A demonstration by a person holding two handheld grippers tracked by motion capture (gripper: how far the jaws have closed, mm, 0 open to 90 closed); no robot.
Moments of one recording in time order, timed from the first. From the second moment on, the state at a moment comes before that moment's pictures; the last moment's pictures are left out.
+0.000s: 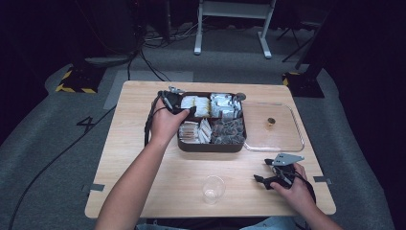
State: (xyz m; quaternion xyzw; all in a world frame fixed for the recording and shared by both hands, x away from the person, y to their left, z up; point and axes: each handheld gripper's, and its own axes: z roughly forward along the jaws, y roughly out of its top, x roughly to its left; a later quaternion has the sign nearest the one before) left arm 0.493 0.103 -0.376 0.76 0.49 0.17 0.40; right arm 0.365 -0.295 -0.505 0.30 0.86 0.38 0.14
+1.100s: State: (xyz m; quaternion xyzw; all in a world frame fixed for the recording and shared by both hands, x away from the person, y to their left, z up) left arm 0.561 0.052 -0.441 0.79 0.51 0.10 0.33; right arm 0.365 -0.295 -0.505 0.30 0.86 0.38 0.13
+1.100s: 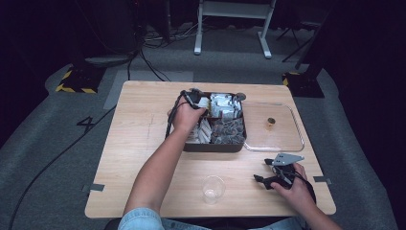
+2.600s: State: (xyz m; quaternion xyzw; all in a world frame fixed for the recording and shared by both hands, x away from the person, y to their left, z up) left arm 0.564 0.040 -0.422 0.83 0.44 0.16 0.30; right arm 0.366 -0.295 -0.505 0.30 0.86 0.38 0.13
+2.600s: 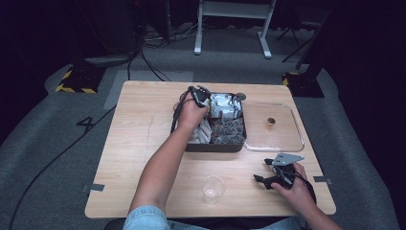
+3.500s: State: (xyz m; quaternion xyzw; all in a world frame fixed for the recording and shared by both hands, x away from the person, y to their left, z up) left arm 0.520 0.065 -0.358 0.82 0.40 0.16 0.38; right arm 0.361 -0.295 -0.504 0.30 0.86 0.38 0.14
